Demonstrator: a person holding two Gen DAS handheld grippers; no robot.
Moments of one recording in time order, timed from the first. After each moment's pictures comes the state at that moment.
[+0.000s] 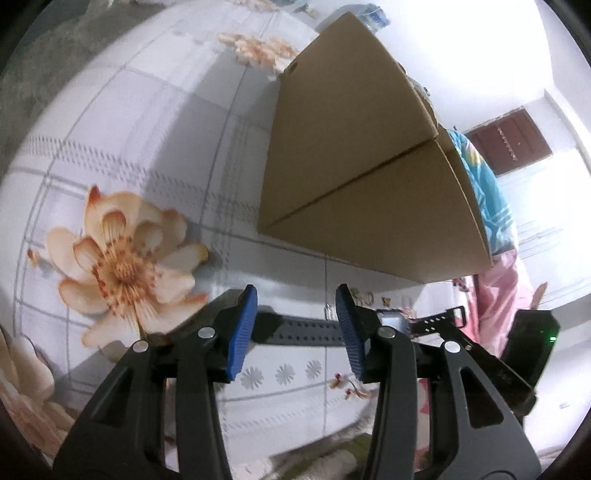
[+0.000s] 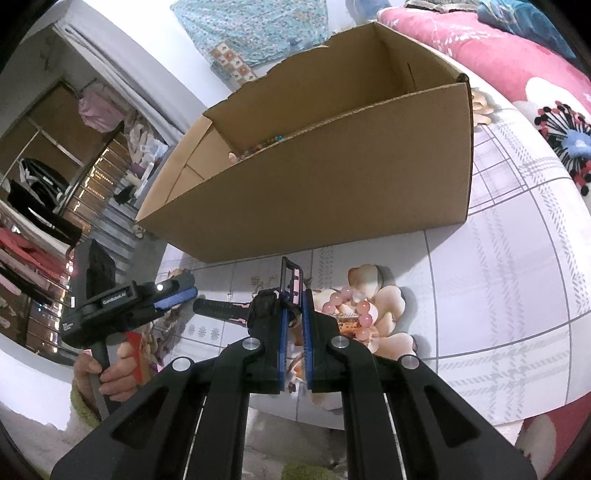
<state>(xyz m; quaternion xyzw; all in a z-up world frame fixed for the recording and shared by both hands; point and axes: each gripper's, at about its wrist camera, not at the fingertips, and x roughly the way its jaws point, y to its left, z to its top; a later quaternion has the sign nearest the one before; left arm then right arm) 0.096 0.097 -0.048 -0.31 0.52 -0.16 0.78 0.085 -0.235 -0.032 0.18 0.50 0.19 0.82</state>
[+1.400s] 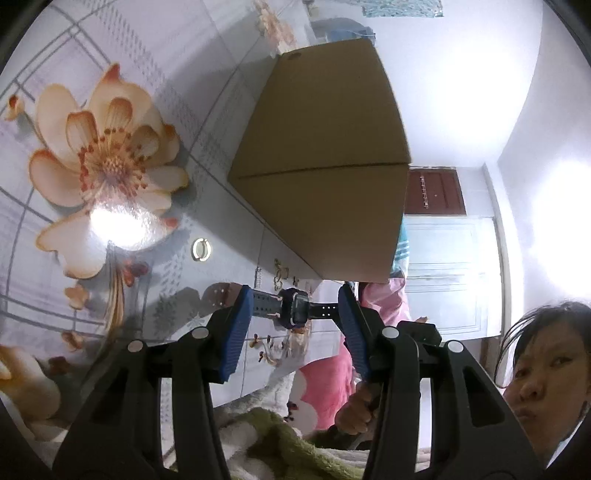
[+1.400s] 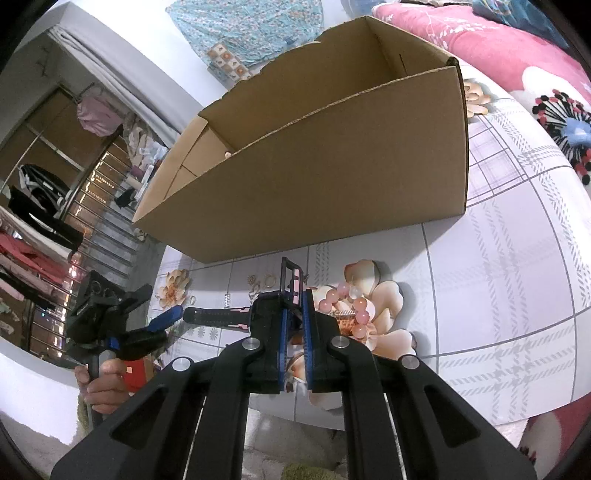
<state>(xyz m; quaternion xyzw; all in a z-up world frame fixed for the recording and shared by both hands) 0.060 0.138 -0.077 -0.53 0.46 -0.27 0.66 0.090 -0.229 -0.037 0.19 0.50 0.19 0.82</state>
